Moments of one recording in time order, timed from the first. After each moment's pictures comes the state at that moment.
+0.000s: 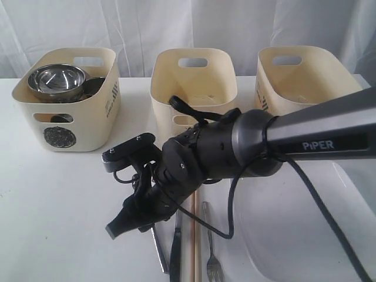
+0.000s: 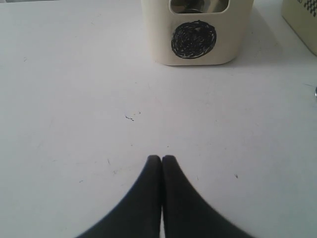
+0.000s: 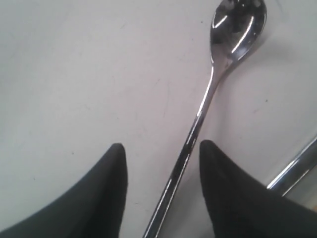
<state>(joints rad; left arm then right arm) 0.07 0.00 0.02 -0.31 0.42 0.33 0.73 1.94 -1.16 0.16 0.38 -0.06</state>
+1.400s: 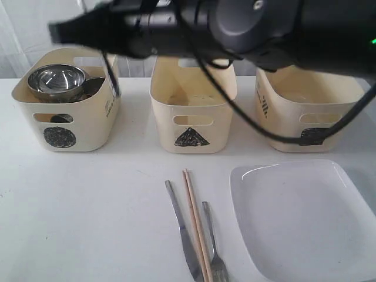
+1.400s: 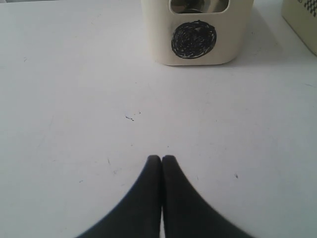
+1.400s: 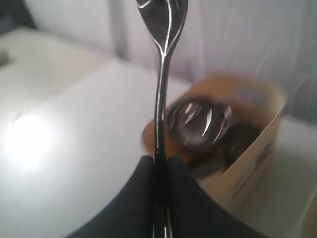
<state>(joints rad) 0.07 0.00 0.02 -0.31 0.42 0.33 0.68 1.58 -1.32 0.61 0.04 -0.40</state>
